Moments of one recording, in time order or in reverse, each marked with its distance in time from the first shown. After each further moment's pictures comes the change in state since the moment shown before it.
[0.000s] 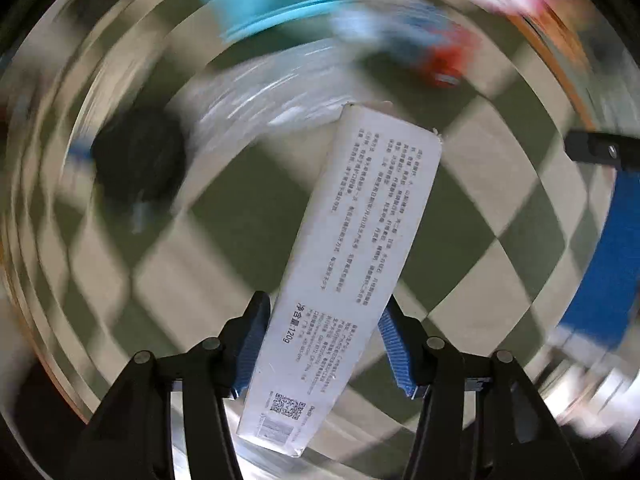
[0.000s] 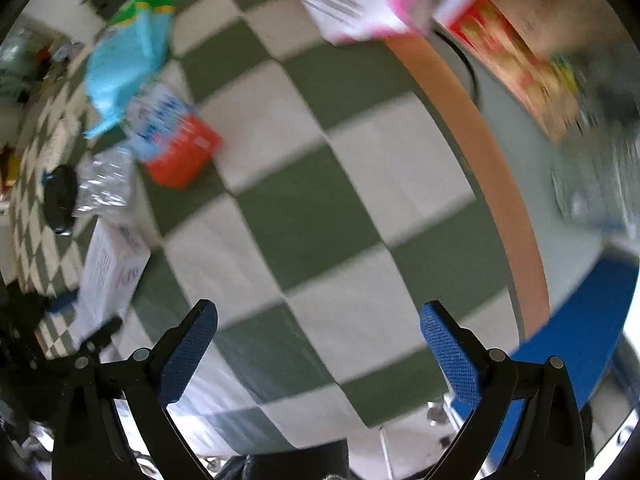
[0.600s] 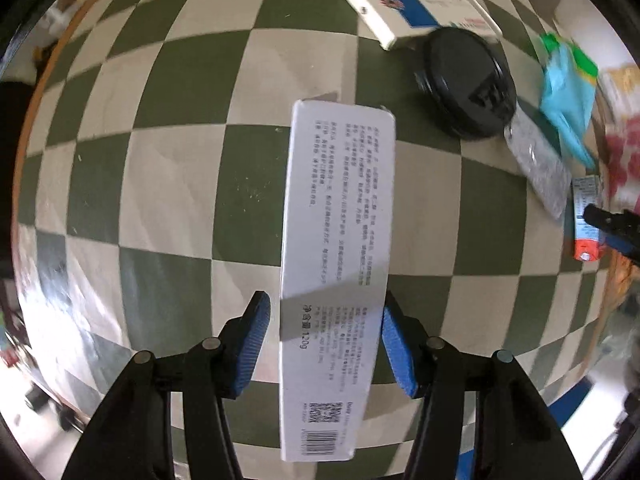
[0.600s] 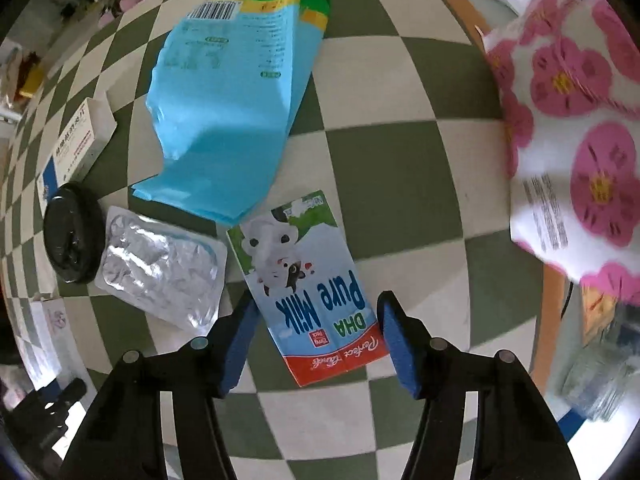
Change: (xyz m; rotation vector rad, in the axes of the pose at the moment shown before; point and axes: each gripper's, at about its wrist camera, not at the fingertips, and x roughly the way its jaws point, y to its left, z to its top) left arm 0.007 0.115 -0.063 -0.687 -0.047 -0.068; right arm 0.031 0.136 0.103 -0.270 -0.009 -0.074
